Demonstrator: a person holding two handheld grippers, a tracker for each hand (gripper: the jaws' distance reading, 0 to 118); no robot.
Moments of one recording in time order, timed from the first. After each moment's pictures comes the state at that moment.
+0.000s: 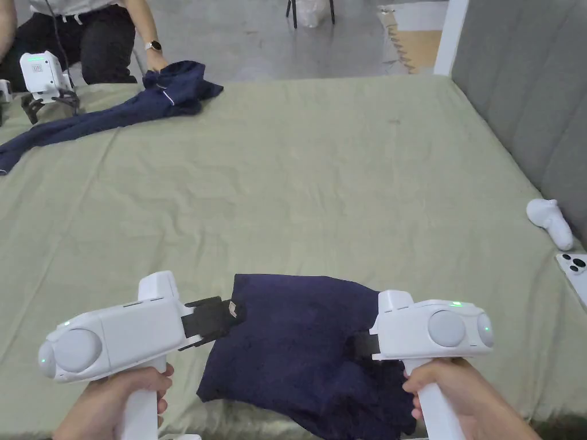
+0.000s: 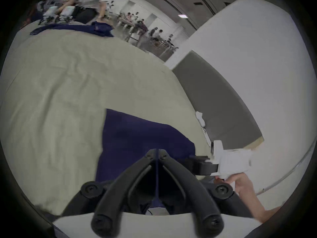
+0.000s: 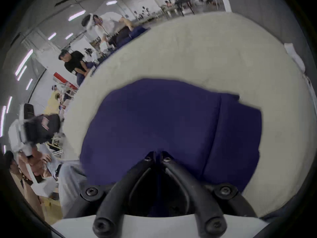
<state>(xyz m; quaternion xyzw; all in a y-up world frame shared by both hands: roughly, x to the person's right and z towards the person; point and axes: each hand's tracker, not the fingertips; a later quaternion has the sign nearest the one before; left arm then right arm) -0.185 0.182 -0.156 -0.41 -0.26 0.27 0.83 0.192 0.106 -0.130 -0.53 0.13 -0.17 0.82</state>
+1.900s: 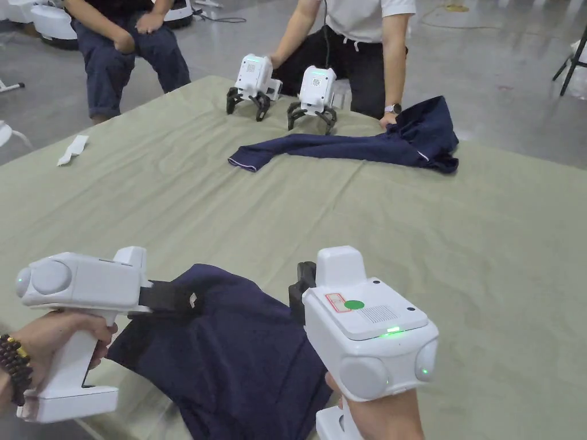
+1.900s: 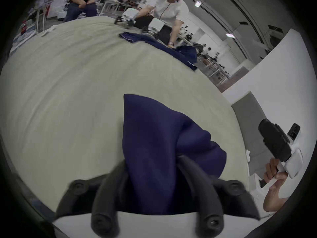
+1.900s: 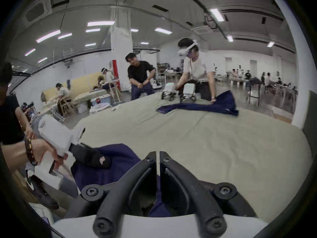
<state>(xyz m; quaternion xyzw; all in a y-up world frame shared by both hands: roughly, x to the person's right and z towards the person) -0.584 0.156 -0.252 -0.43 -0.06 0.27 0.86 -0.239 0.214 -0.283 -0.22 0.35 0.04 0.91</state>
